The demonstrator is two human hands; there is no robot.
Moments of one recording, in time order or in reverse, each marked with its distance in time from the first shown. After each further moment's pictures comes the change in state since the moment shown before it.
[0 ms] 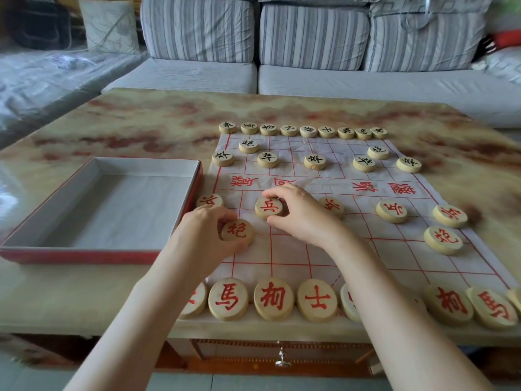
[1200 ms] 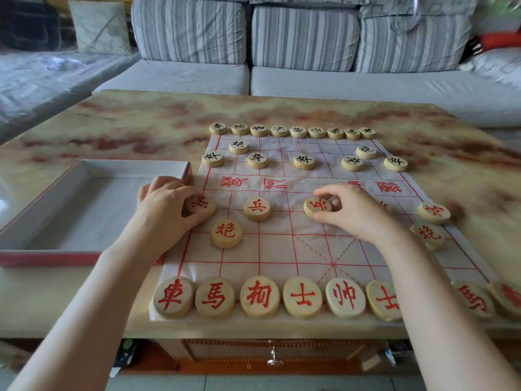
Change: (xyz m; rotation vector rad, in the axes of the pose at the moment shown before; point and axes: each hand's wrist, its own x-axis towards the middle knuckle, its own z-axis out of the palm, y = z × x) left_hand 0.039 -0.041 -0.014 0.291 0.148 0.143; right_hand -0.032 0.063 -0.053 -0.042 0.140 0.185
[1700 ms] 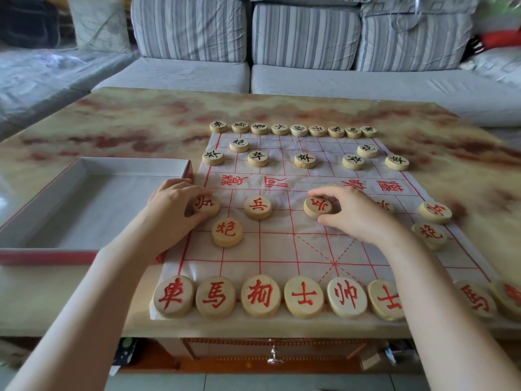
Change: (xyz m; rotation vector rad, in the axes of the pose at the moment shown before) left_hand 0.002 0.002 0.001 -0.090 -0.104 0.056; right_hand -0.001 -0.001 0.002 0.011 -0.056 -0.050
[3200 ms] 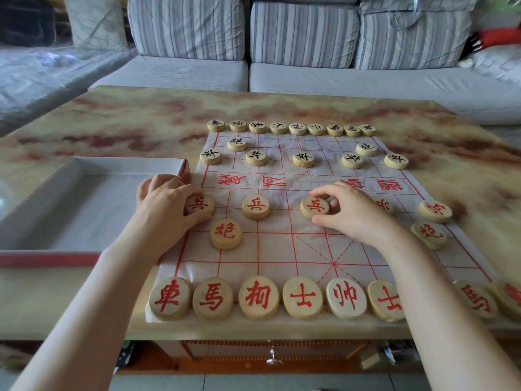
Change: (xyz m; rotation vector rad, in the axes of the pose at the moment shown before) left_hand 0.004 -0.002 0.007 0.110 0.106 -0.060; right_hand 0.000 0.002 0.002 -0.043 0.029 -0.020
